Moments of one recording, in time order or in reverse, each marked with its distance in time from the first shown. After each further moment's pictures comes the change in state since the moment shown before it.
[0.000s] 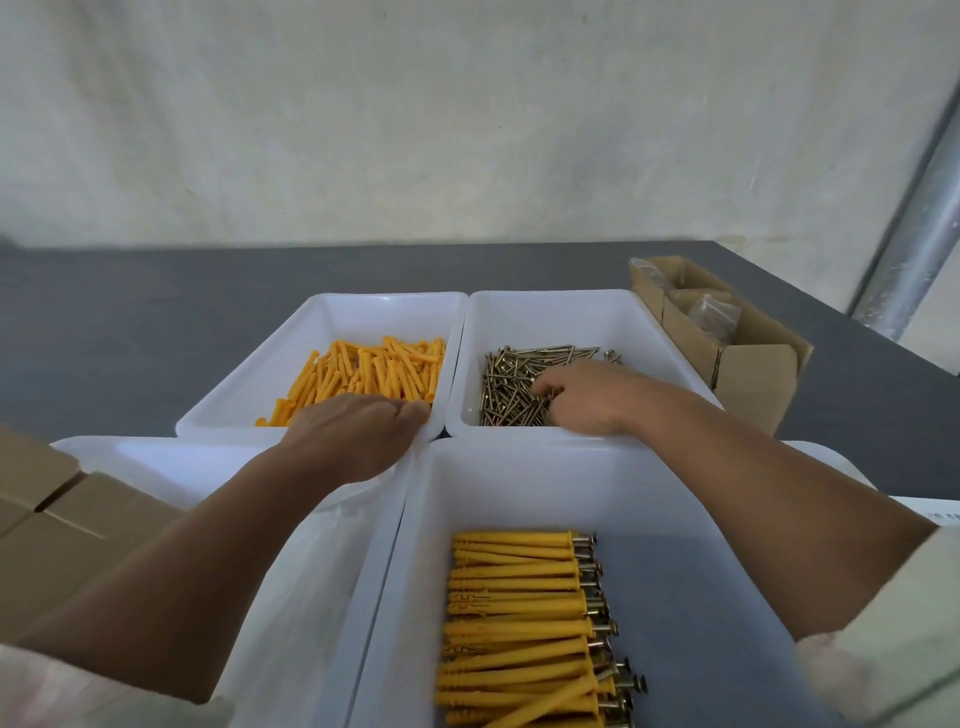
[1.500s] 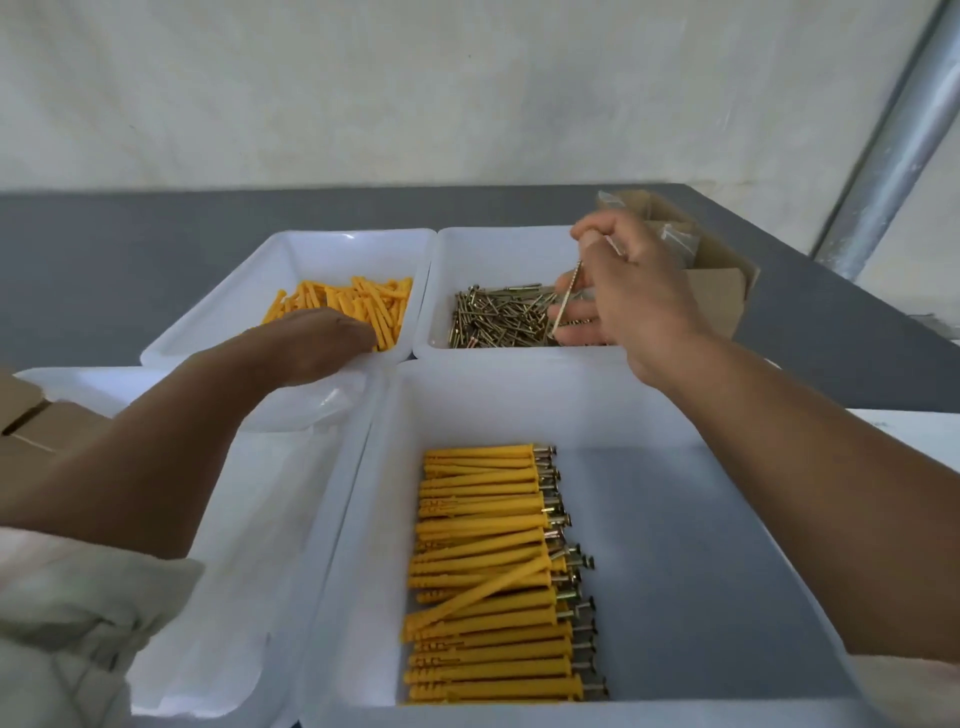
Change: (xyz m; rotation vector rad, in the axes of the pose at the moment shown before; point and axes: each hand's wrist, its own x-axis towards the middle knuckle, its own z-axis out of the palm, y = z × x) left_hand -0.012 -0.002 -0.023 -0.177 -0.087 0.003; right_hand -0.075 0.006 -0.006 1.187 0.601 -0.049
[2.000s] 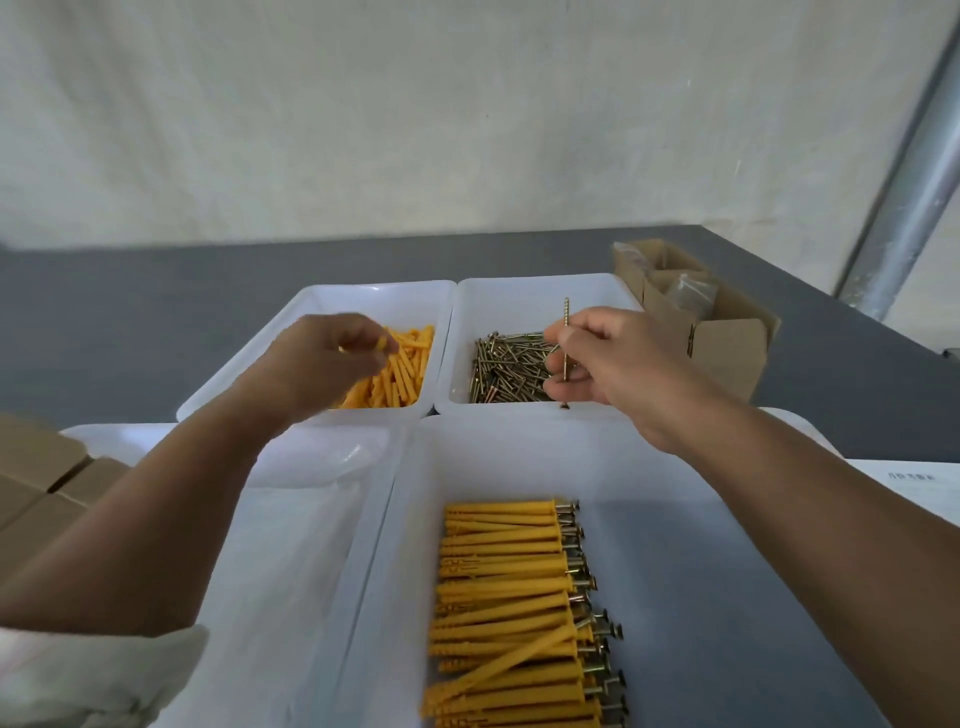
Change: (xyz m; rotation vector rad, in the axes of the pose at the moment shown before) left_hand -0.007 -0.004 -0.017 -0.576 0.320 0.092; right_hand 0.000 0.004 0.008 -0.095 -0.201 0.076
